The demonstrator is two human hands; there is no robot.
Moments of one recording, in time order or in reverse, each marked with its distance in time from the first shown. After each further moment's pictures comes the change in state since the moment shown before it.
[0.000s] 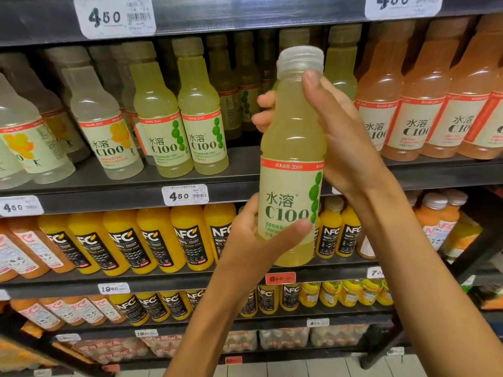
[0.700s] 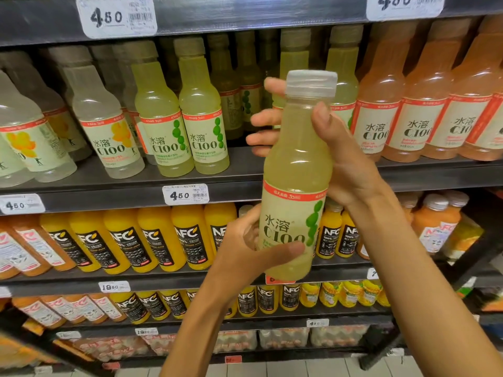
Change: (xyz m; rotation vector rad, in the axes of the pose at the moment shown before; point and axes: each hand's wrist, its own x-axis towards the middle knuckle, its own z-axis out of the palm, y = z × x) left_hand 0.000 -0.015 -0.015 0.042 -0.036 -0.001; right_hand -0.014 0.003 0.002 0.051 -0.162 0.034
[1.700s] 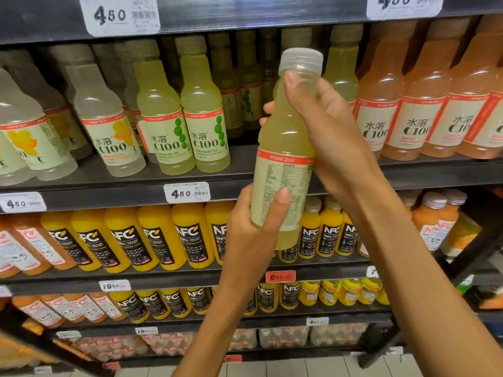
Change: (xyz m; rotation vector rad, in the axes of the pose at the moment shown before) left_hand 0.010 0.011 0.023 0.051 0.283 0.136; right_hand 0.011 -0.007 0.015 -0.174 0.388 0.046
